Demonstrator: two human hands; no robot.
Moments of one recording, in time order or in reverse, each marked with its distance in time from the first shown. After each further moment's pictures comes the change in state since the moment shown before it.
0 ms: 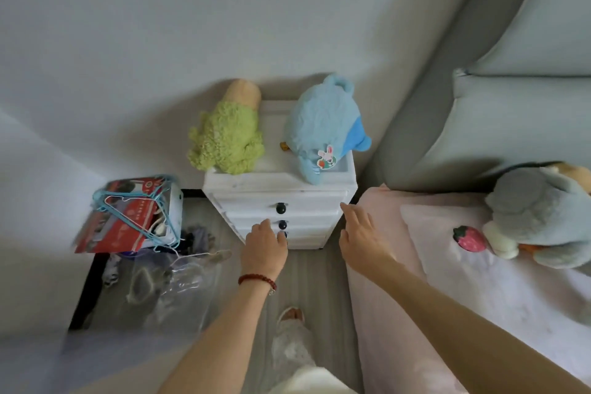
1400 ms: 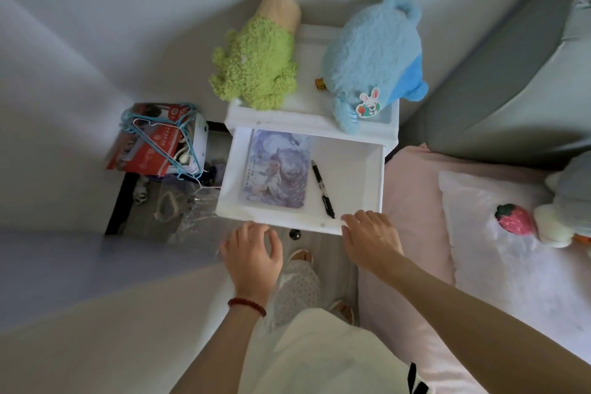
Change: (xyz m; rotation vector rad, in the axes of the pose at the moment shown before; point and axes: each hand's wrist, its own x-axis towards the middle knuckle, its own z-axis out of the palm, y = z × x) left_hand -0.077 -0.074 0.049 0.176 0.568 0.043; right_hand -0.010 0.030 0.075 -0.417 -0.047 -0.302
